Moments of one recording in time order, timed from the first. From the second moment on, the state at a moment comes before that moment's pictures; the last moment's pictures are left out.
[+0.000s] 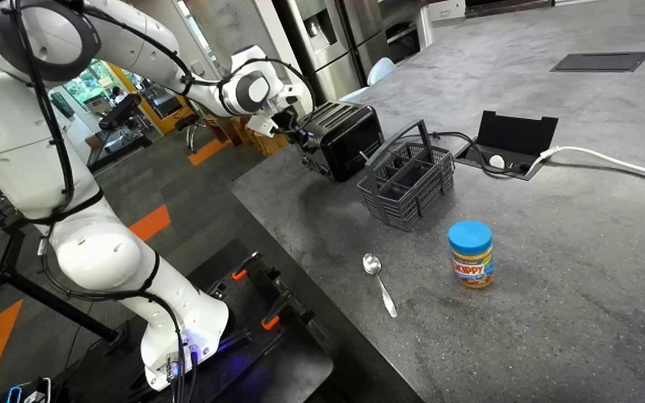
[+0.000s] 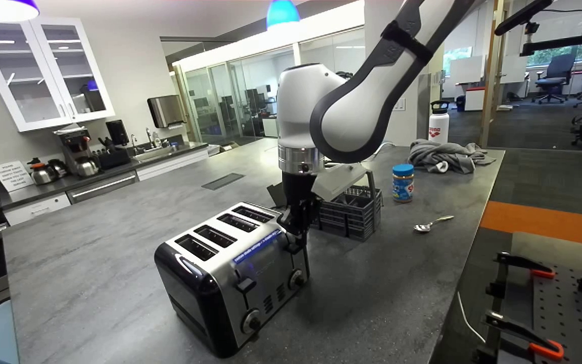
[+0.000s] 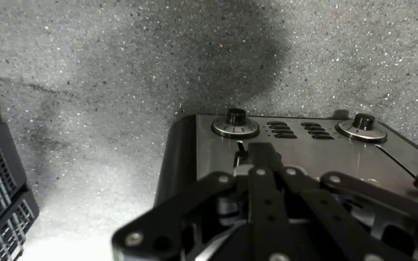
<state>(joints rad) 0.22 0.23 0.13 -2.21 -0.05 2.59 0.36</state>
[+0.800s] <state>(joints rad) 0.23 0.25 0.10 -2.21 -0.10 2.63 0.38</state>
